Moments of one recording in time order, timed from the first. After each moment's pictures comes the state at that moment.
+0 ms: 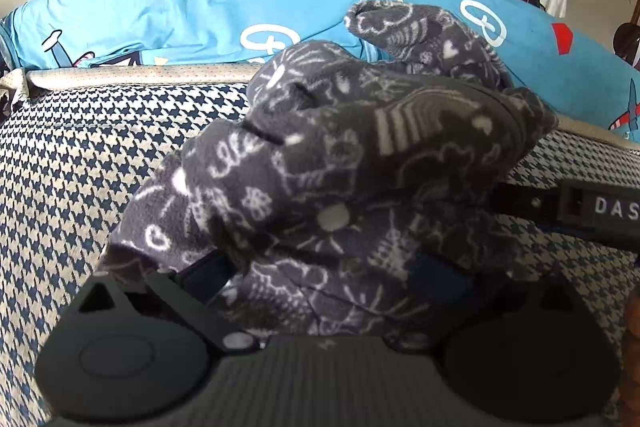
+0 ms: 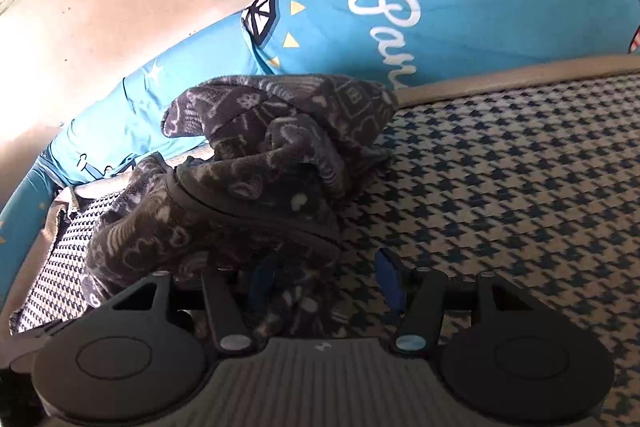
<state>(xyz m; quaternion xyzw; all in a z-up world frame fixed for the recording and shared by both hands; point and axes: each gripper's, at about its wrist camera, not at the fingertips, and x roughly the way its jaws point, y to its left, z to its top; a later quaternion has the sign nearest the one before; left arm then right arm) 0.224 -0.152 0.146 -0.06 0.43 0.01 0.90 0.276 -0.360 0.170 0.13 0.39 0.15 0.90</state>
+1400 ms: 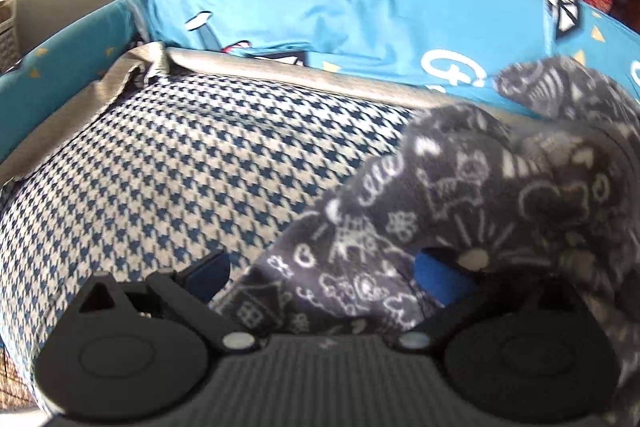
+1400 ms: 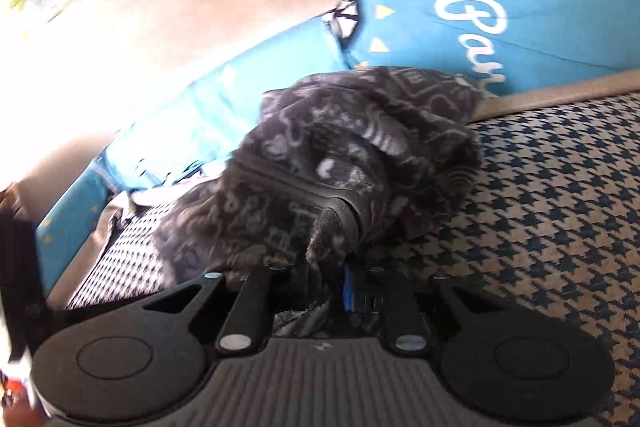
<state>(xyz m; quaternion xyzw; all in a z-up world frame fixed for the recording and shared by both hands) 0.236 -0.074 0.155 -0.08 0.40 0.24 0.88 0.243 -0.318 0.162 0.14 0.34 0.23 0.90</state>
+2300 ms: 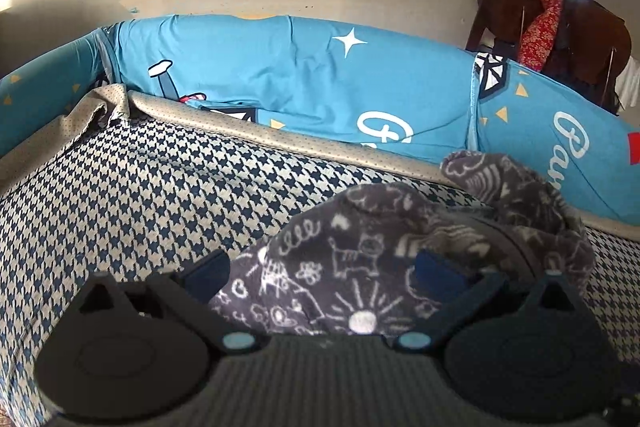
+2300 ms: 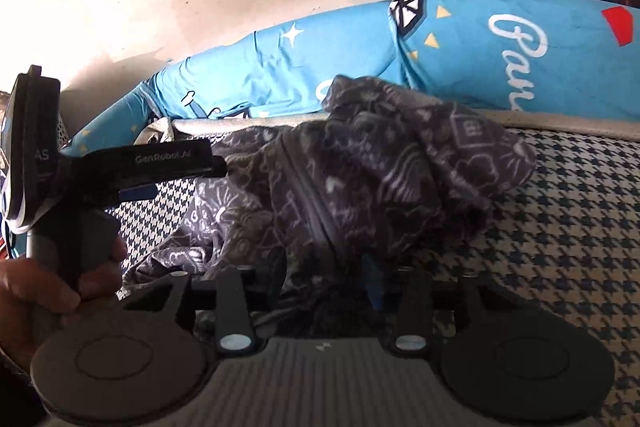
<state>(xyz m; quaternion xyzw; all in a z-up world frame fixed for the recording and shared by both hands) 0.209 -0.104 0.194 -0.10 0.34 0.14 0.93 0.214 -0.344 0.180 0.04 0.36 0.29 0.89</state>
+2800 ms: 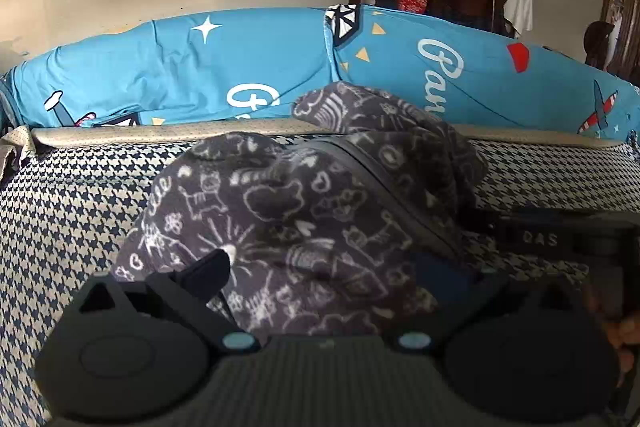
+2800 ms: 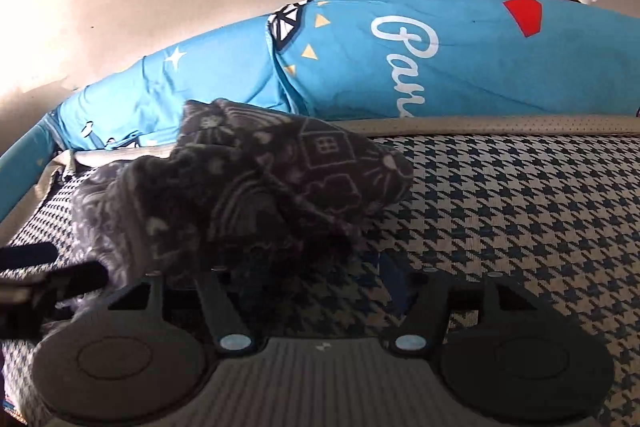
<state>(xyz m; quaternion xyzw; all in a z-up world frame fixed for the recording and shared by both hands) 0.181 -0.177 0.181 -0.02 0.36 -0.02 0.93 0.264 -0.379 0.154 0.04 0.35 0.17 0.92</state>
